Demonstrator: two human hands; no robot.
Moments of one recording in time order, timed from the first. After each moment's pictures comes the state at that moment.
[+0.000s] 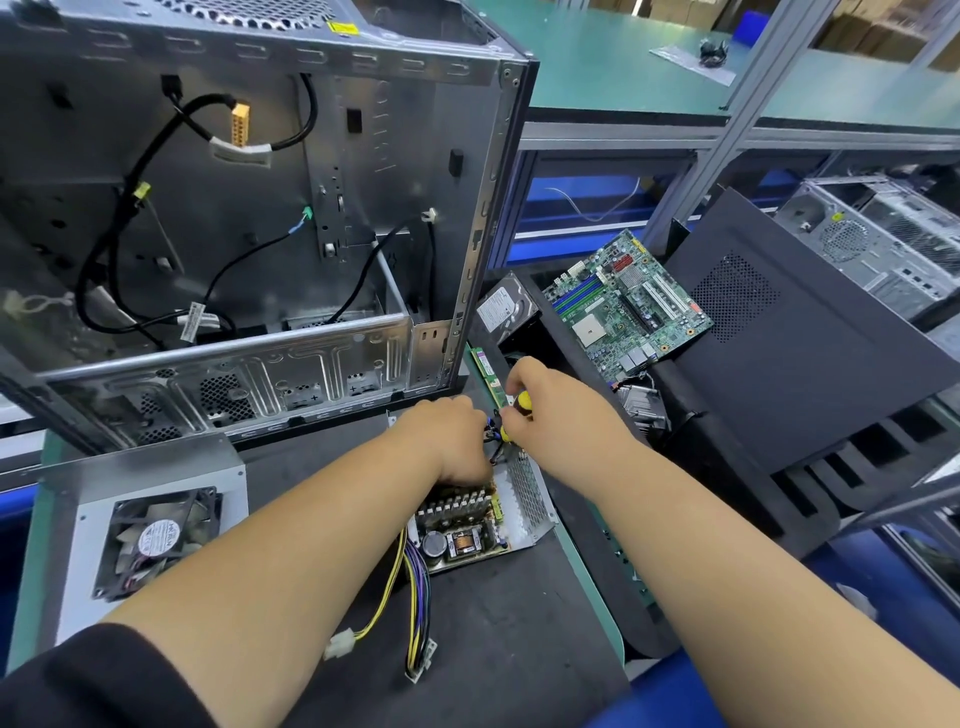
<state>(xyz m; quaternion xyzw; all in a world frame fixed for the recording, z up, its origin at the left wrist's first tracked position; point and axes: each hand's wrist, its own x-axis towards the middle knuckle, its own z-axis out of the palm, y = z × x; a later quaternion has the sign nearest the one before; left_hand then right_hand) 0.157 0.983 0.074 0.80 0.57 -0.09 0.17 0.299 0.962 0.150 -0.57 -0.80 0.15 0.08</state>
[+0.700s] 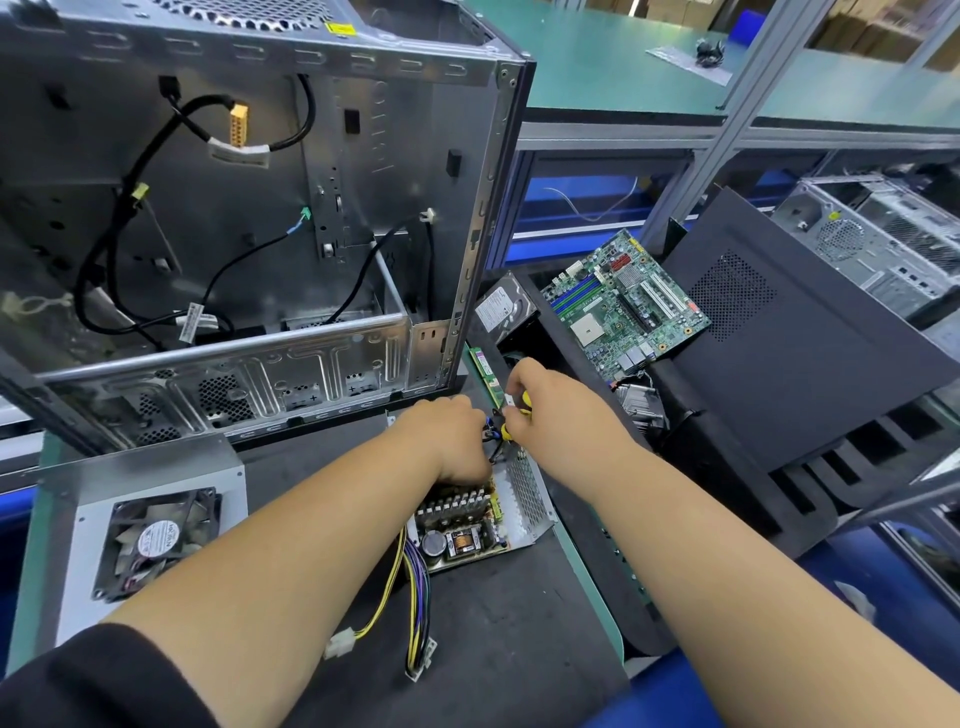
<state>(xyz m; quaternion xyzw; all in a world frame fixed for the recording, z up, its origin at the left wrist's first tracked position) 0.156 0.983 0.074 0.80 0.57 -0.08 0.16 0.302 0.962 0.143 -0.57 -0.80 0.14 0.09</state>
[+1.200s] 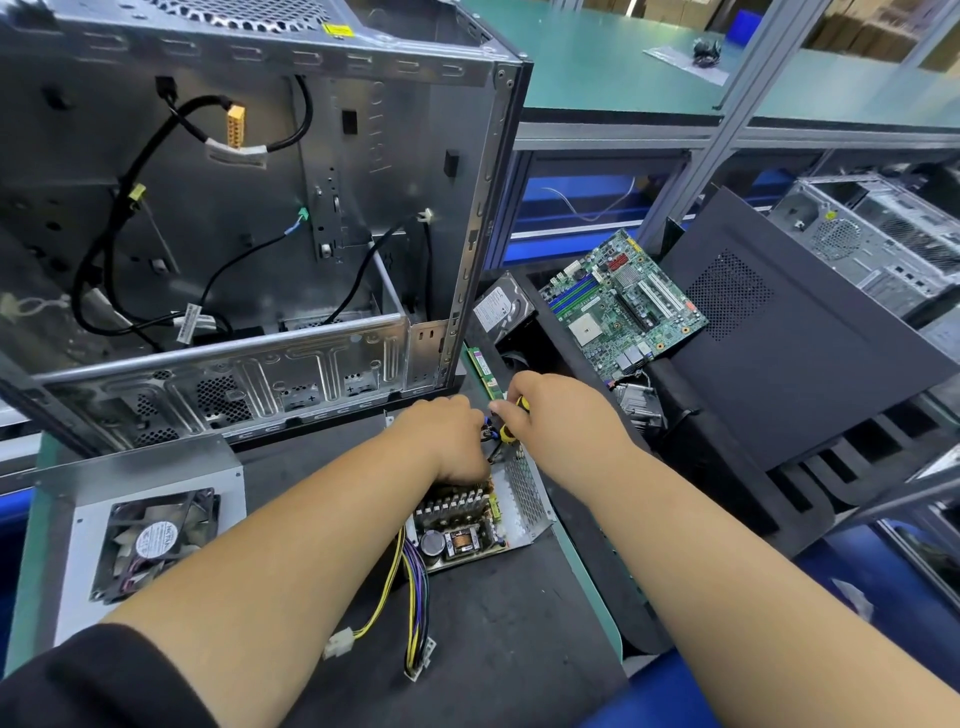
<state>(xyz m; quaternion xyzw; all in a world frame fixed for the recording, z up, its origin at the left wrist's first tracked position) 0.157 0.981 0.079 0.79 0.57 -0.09 0.18 0.300 0.961 0.143 -0.58 -0.81 0.08 0.06</state>
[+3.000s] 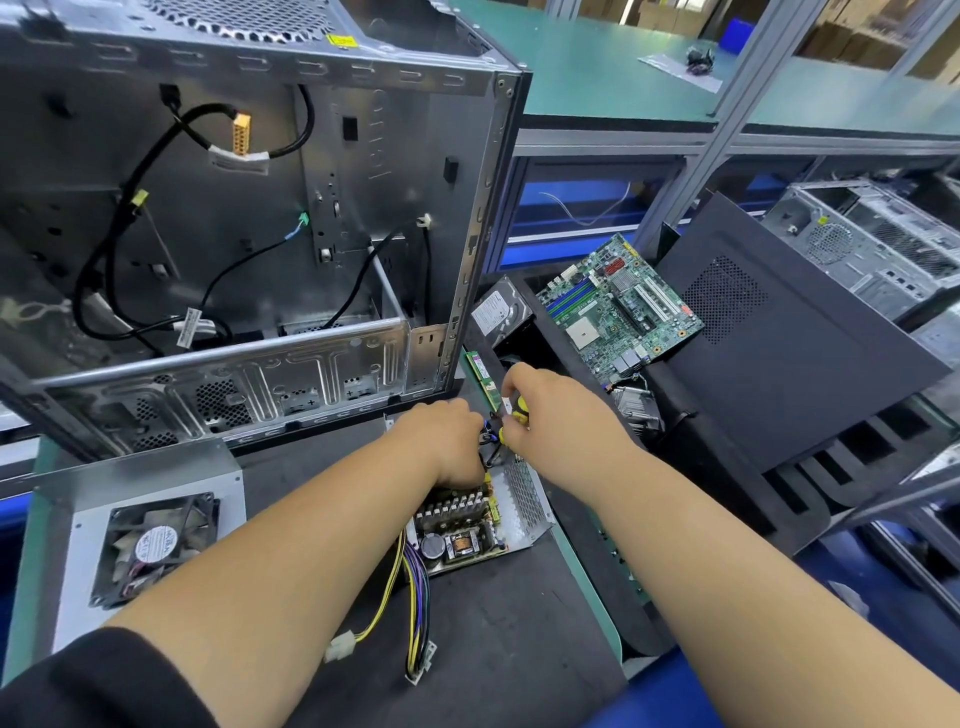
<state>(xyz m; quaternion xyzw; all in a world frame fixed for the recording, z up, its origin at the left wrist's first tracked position) 0.155 0.984 0.075 0.81 0.56 -0.10 0.16 0.301 0.957 0.151 -0.55 -0.83 0.10 0.07</state>
